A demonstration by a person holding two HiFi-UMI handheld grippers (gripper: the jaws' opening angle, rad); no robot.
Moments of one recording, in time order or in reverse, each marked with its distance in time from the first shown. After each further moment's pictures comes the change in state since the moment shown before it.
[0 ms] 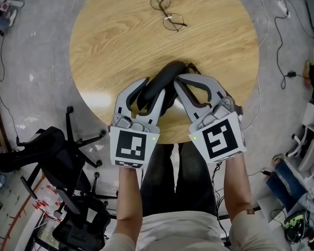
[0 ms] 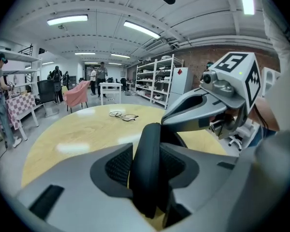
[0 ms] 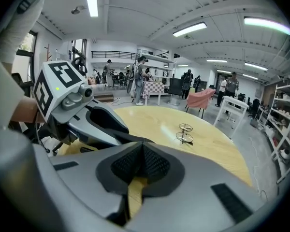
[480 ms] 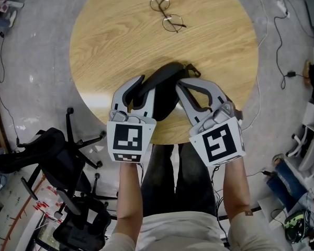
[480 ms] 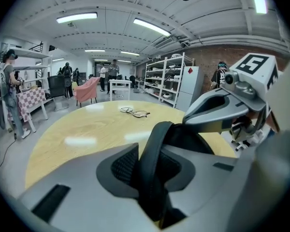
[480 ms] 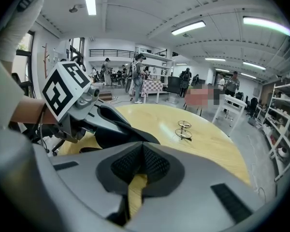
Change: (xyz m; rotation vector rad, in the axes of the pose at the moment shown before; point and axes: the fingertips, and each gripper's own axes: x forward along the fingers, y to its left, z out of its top) left arm 0.006 0.025 -0.008 -0.078 0.032 0.090; right arm -0.005 0.002 -0.006 0.011 0.024 -0.016
